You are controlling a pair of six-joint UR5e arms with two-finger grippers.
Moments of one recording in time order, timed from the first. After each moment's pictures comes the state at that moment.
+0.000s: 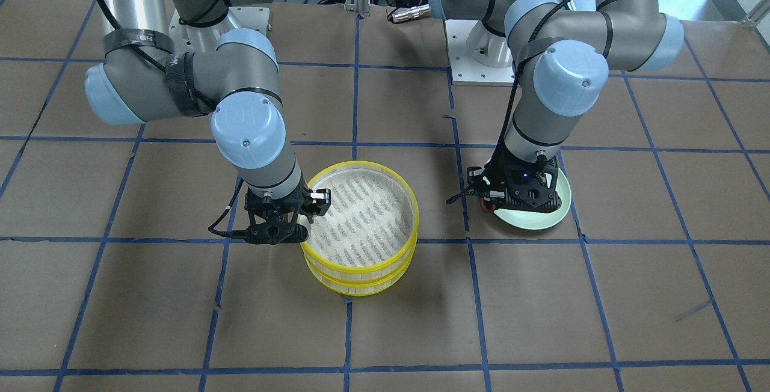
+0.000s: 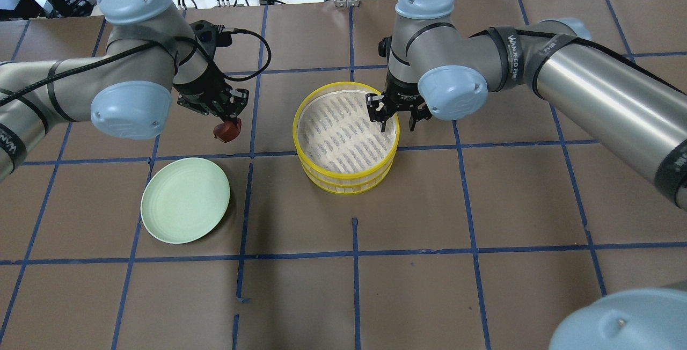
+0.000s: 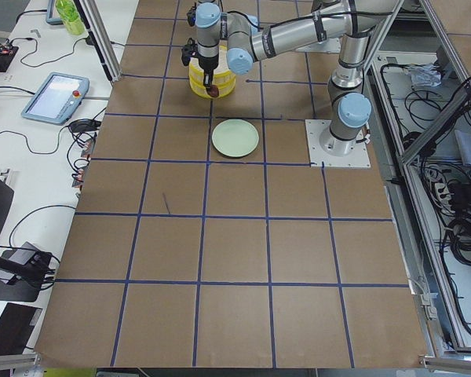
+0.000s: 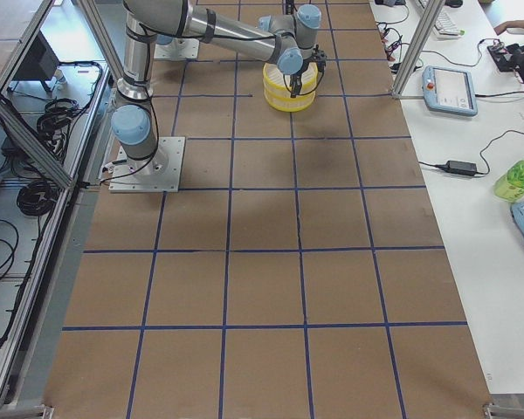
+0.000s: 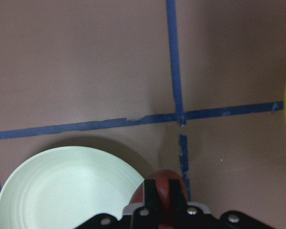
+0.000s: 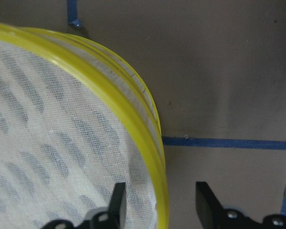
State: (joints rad) left arm -1.57 -1.75 -1.76 -1.13 1.50 0.06; right arm 1.78 -1.18 1.62 -1.96 -1.50 0.17
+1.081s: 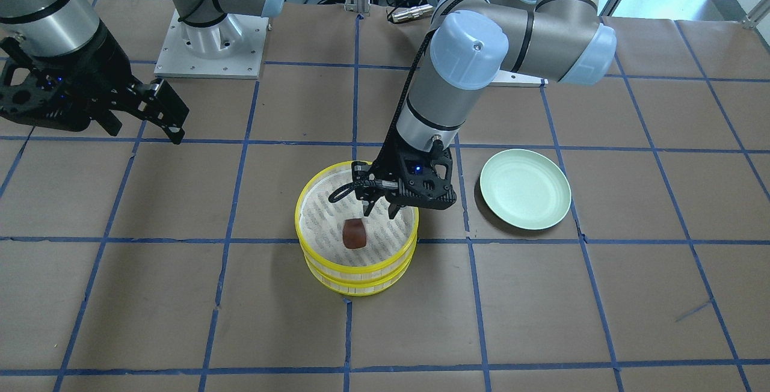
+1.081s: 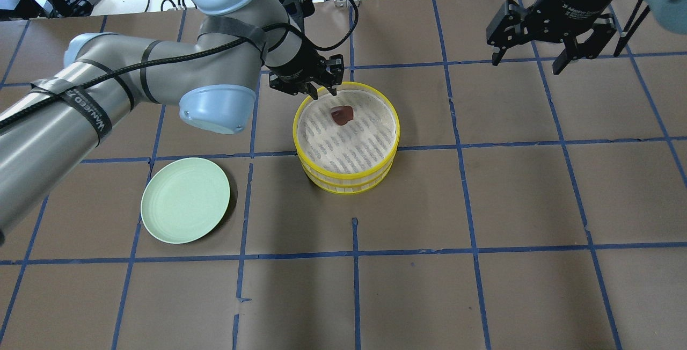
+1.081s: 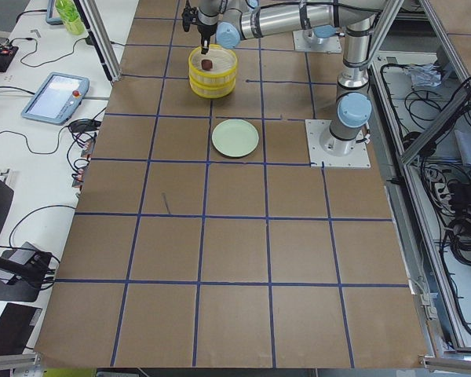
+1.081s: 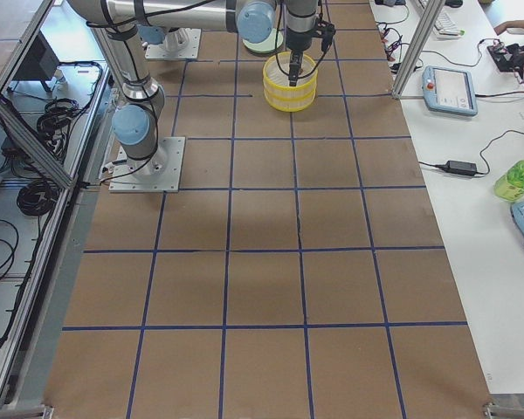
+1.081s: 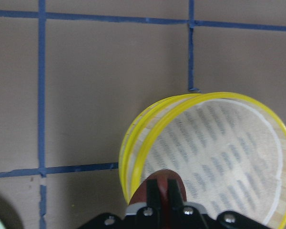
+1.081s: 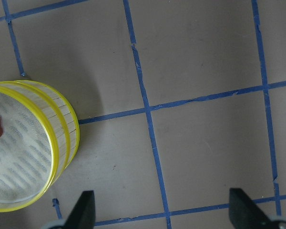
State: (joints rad) left arm -1.80 -1.85 -1.67 -0.95 1.35 -0.31; right arm 1.48 -1.53 1.53 -1.58 -1.50 0.09
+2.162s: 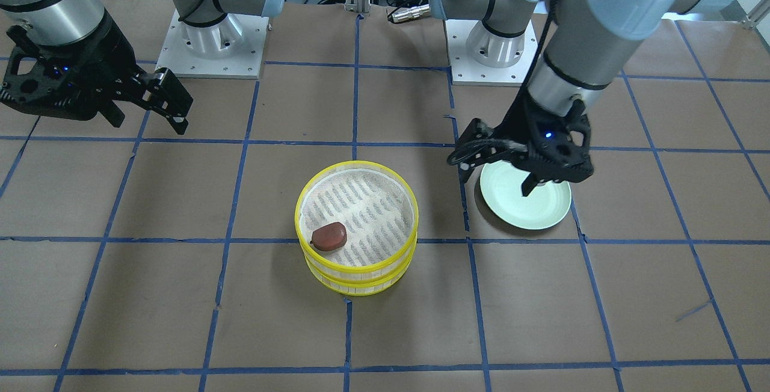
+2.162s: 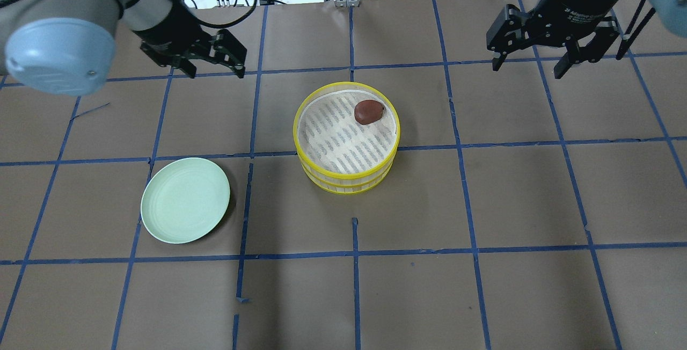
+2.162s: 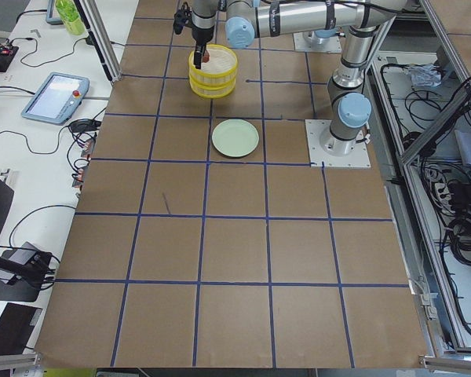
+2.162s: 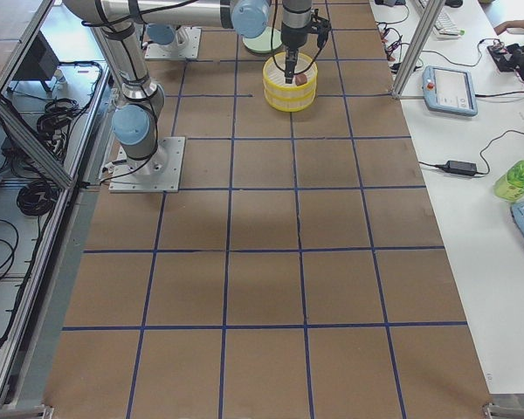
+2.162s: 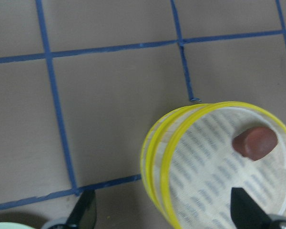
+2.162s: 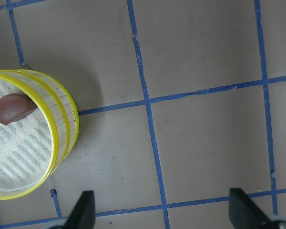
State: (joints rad) left arm -1.51 -1.64 -1.61 -1.36 1.44 0.19; right arm 1.48 -1.54 1.53 -1.57 -1.50 0.07
